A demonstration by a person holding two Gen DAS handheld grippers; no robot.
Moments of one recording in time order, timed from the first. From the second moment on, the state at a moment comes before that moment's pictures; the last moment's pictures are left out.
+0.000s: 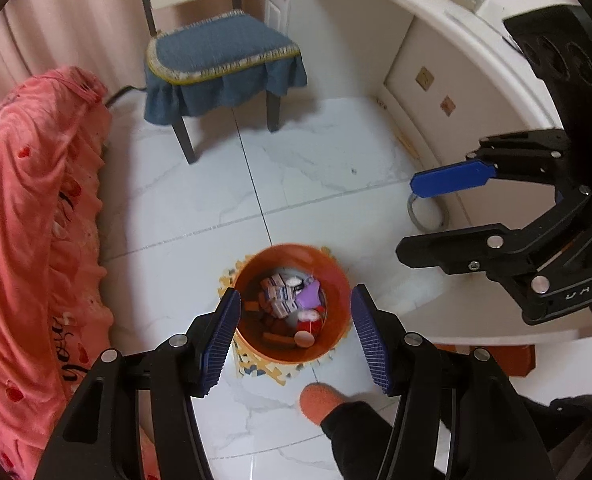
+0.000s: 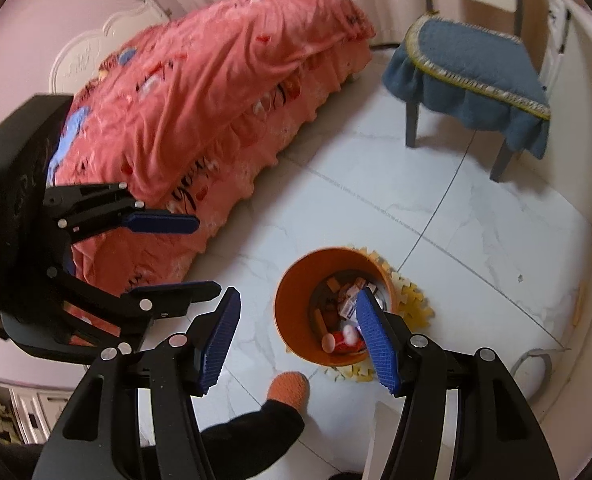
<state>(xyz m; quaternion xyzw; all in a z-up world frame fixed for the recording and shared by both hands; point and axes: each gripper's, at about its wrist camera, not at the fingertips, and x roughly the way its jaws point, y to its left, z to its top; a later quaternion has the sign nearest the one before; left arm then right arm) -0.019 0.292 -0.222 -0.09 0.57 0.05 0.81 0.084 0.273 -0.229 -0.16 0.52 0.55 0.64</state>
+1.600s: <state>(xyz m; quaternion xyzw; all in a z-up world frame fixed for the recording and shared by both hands) 0.003 0.052 0.001 -0.06 0.39 0.15 0.91 0.080 -0.116 0.027 0.04 0.34 0.31 0.89</state>
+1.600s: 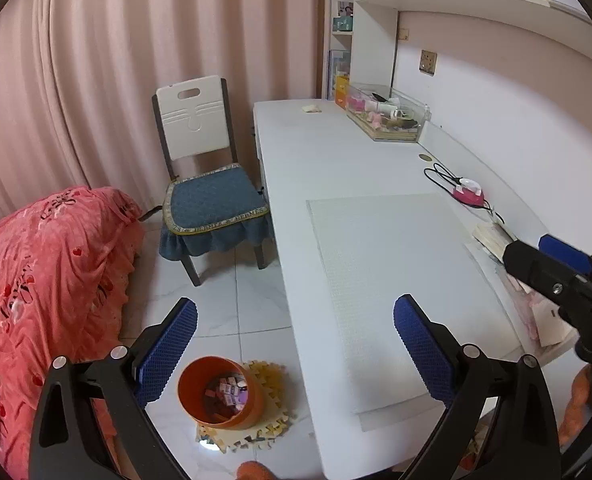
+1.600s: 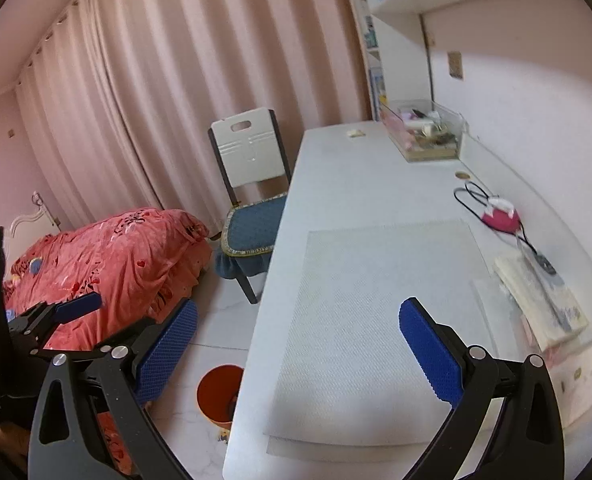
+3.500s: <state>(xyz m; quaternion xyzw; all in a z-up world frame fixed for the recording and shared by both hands) 0.008 0.055 -0.007 -0.06 0.40 0.14 0.90 0.080 -0.084 0.007 0.02 0.37 0.34 0.86</state>
